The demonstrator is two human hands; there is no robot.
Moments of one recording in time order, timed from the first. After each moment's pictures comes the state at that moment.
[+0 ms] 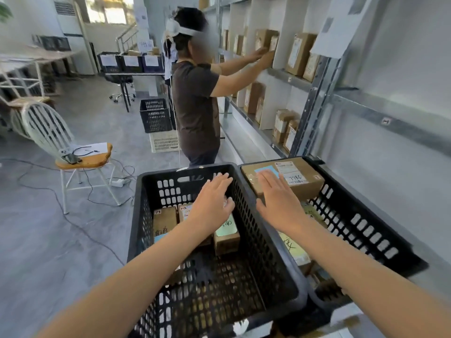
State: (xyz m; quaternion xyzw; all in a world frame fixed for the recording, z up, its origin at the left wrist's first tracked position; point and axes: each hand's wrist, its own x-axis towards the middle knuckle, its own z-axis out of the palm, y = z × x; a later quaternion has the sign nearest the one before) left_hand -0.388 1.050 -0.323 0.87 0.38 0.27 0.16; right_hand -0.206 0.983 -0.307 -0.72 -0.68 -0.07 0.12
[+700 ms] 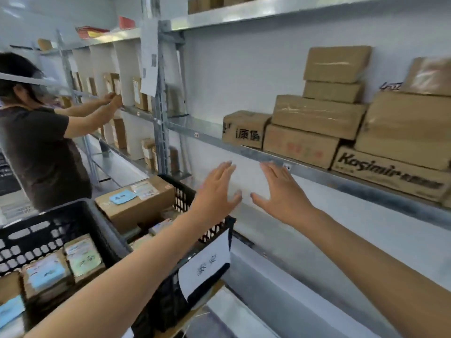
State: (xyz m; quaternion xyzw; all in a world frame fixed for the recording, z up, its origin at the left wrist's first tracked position) left_hand -0.144 0.772 -0.207 0.93 0.10 0.30 0.18; right_hand -0.031 0.619 -0.189 -0.86 -0.46 -0.16 0.18
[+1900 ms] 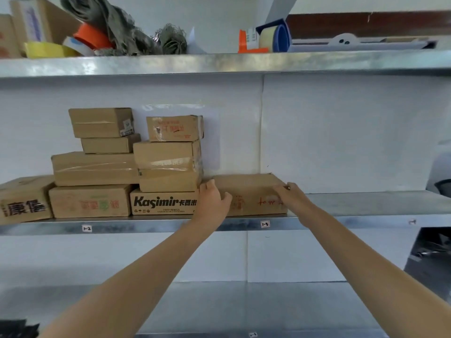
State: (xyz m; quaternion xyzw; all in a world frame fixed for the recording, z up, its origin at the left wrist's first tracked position) left_hand 0.047 0.393 -0.129 0.89 -0.07 0.22 0.39; right_hand 0.044 0.185 -0.119 -0.83 0.09 -0.13 0.53
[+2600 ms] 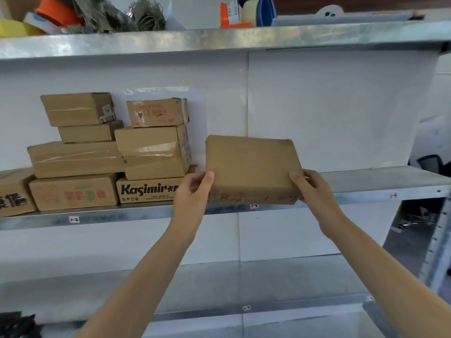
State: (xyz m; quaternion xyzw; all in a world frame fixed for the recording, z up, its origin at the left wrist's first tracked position) left_hand -0.024 0.404 -0.131 0.70 -0.08 0.20 0.68; right_hand -0.031 0.151 -0.148 -0.73 0.04 -0.26 0.63
